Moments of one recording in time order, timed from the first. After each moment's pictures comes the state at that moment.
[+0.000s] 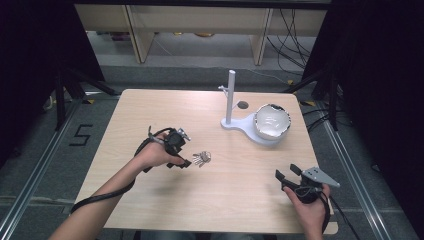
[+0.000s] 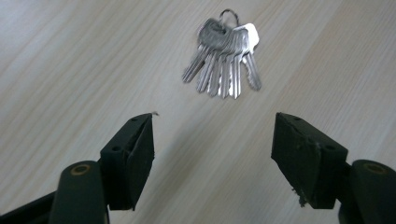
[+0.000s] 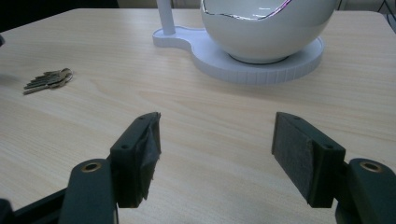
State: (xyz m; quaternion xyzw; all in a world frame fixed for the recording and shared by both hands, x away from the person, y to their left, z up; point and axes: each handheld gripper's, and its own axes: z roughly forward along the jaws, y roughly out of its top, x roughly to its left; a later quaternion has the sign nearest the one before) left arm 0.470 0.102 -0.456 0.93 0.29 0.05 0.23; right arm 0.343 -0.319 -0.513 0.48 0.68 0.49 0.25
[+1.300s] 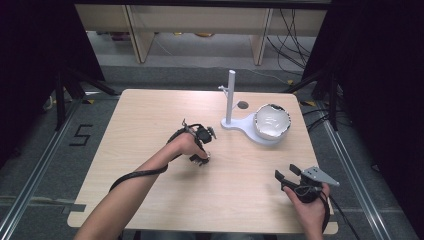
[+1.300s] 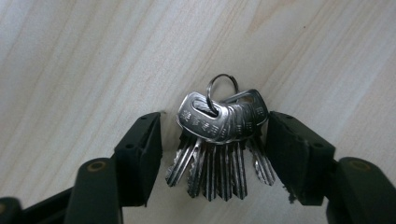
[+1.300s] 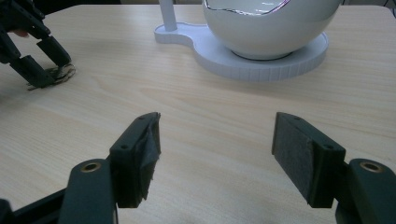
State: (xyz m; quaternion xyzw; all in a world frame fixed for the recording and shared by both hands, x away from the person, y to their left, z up) left arm 0.512 0.031 -0.481 0.96 0.25 0.03 0.13; right arm 0.345 -0.320 -0.513 0.48 0.69 0.48 0.26
